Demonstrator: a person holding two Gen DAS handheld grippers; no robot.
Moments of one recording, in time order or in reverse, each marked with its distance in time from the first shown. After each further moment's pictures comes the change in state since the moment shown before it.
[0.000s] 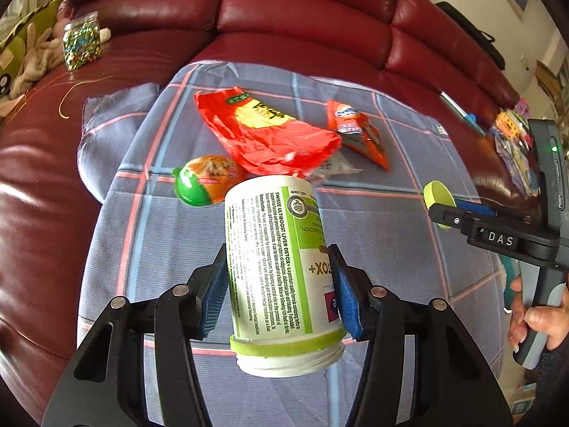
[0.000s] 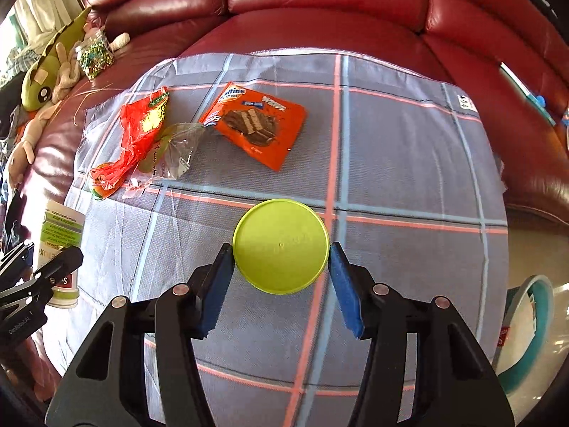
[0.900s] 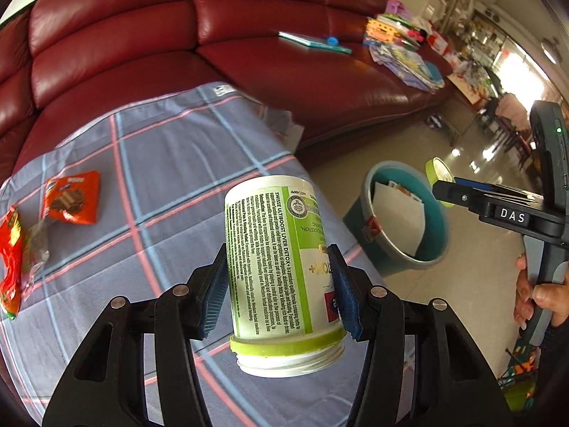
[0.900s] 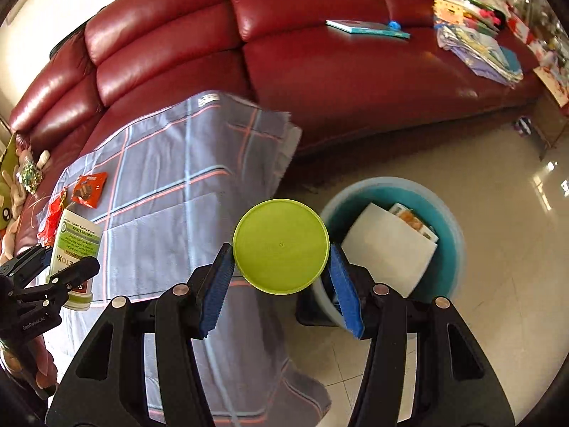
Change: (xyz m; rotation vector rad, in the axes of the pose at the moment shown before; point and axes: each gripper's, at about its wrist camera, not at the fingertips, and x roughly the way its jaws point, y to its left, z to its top) left arm 0.031 -0.303 -0.012 0.485 0.087 -0.274; right arm -0.139 -0.287 -0.139 0.443 -0.139 -0.173
